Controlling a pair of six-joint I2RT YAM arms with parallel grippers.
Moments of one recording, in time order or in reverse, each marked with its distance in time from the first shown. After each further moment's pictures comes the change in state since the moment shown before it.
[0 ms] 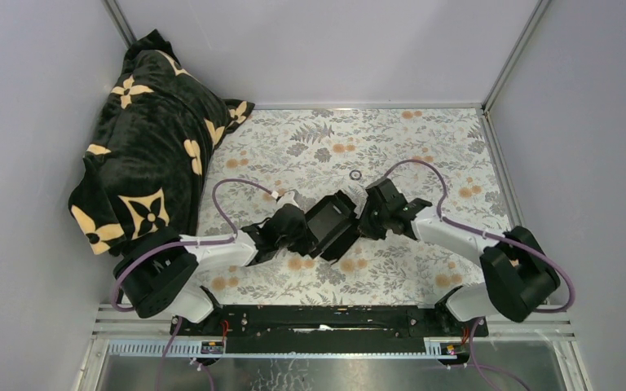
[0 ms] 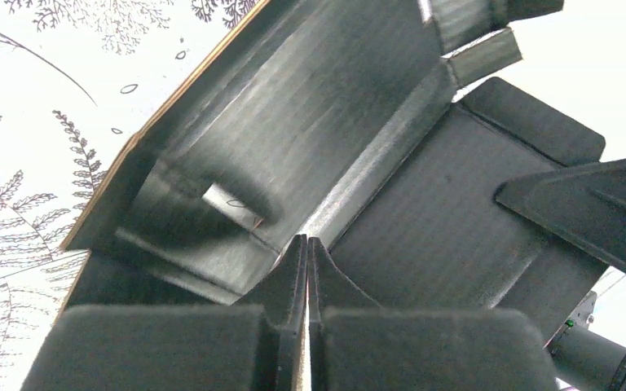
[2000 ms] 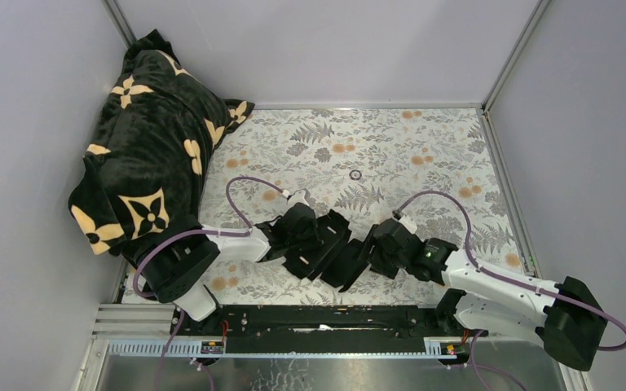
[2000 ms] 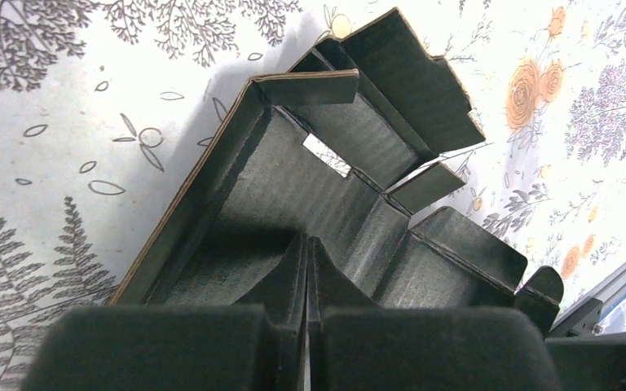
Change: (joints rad) left arm -0.026 0.134 0.063 0.060 -0.003 -0.003; right arm 0.232 -0.396 -0.218 -0.132 0.118 0.241
